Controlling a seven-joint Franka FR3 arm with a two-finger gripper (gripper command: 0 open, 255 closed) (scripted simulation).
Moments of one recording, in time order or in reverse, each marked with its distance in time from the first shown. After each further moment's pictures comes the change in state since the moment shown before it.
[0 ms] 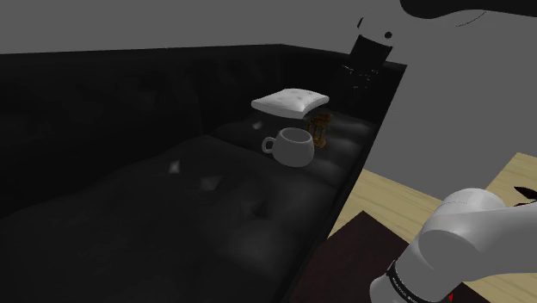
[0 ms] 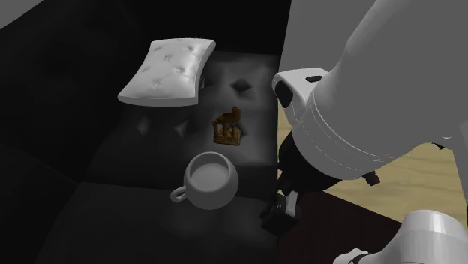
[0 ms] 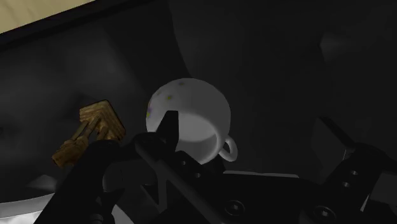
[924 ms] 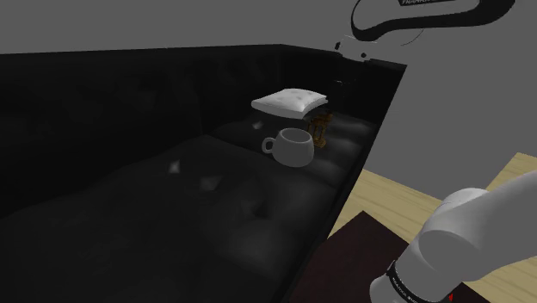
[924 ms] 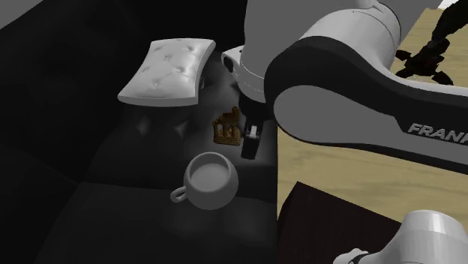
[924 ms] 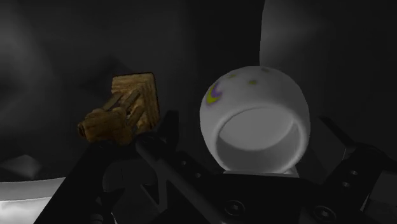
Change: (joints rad) arm 0.007 0.370 -0.219 0.144 -0.119 0.108 -0.410
